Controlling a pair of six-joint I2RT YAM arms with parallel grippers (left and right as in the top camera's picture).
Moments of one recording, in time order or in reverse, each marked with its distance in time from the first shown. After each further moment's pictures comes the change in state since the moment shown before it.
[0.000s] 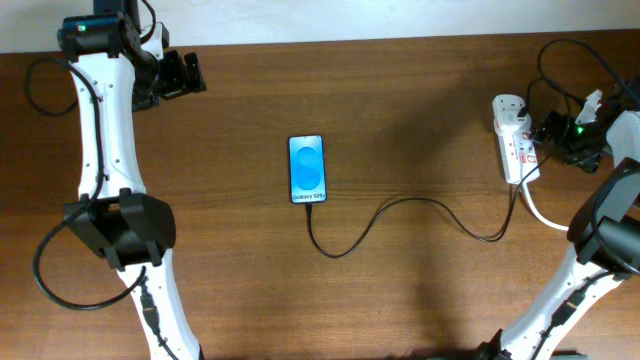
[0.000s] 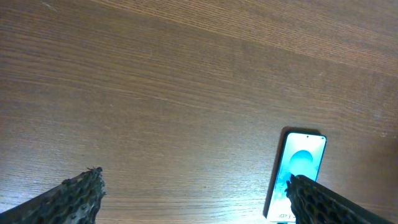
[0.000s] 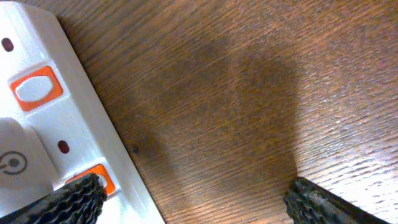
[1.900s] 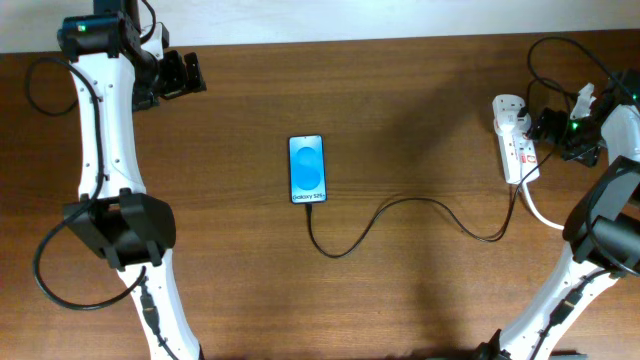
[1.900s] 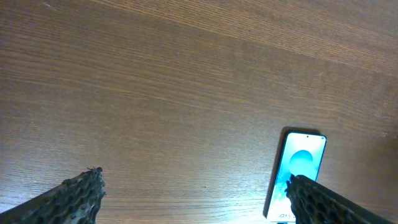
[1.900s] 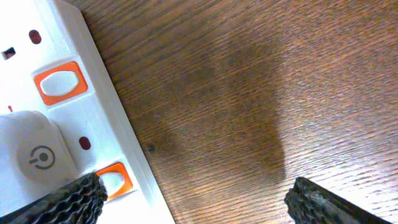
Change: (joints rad) left arm 0.000 0.000 0.000 0.000 0.000 0.000; right arm 0.034 0.001 0.027 -0.034 0.032 -0.058
